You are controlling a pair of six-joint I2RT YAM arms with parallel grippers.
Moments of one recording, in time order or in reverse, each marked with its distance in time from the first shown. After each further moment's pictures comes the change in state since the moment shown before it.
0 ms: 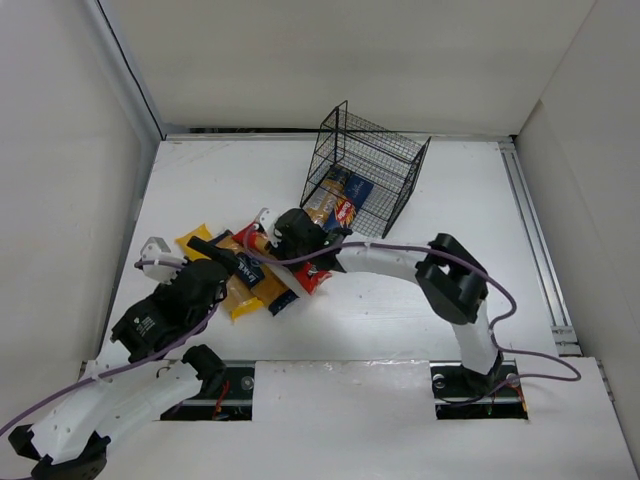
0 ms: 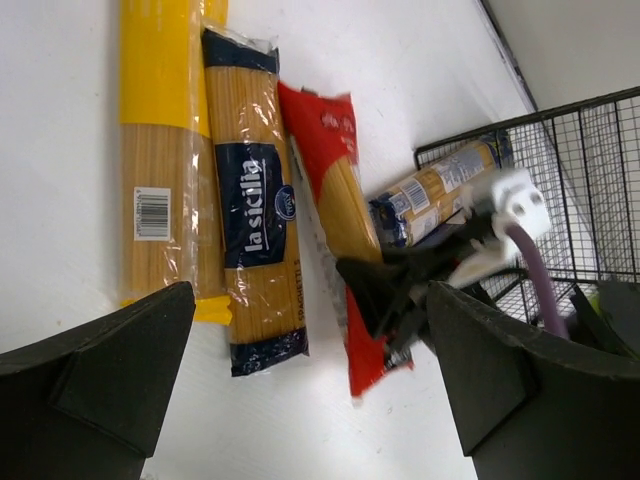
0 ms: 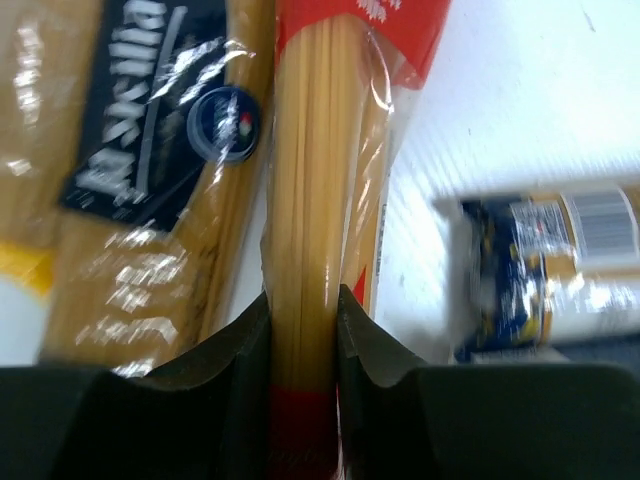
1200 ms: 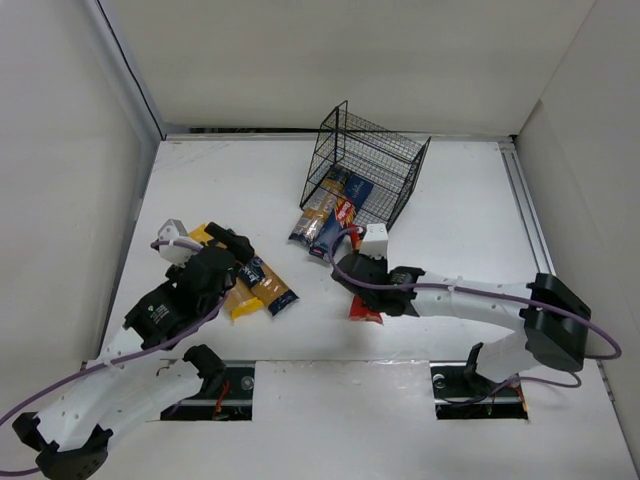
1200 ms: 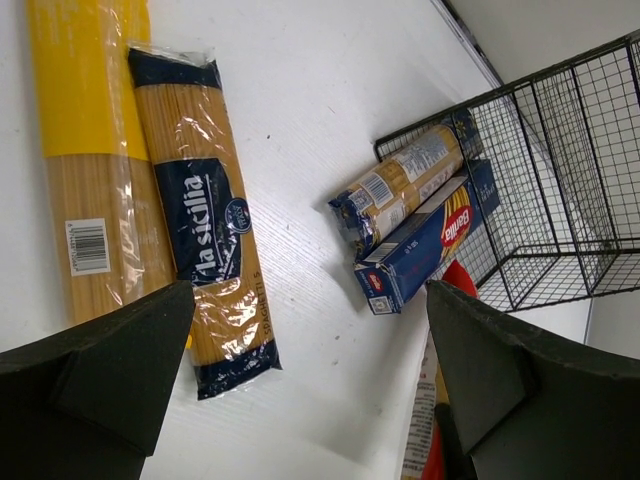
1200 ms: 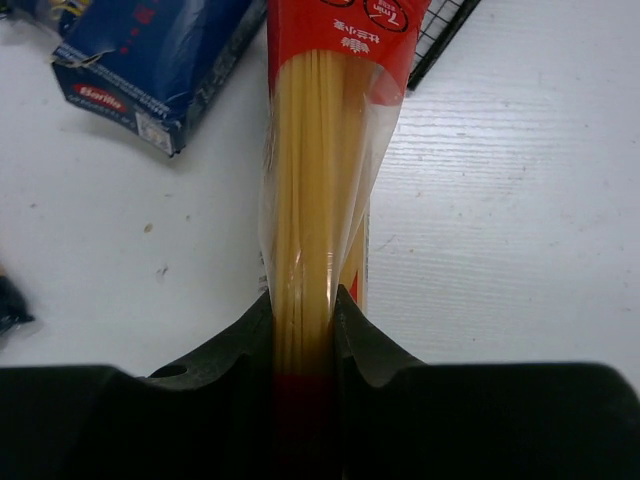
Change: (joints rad) left arm 0.000 0.077 0.003 0.199 0.023 0.165; right arm 0.107 -0.650 -0.632 -0.224 0.732 0.869
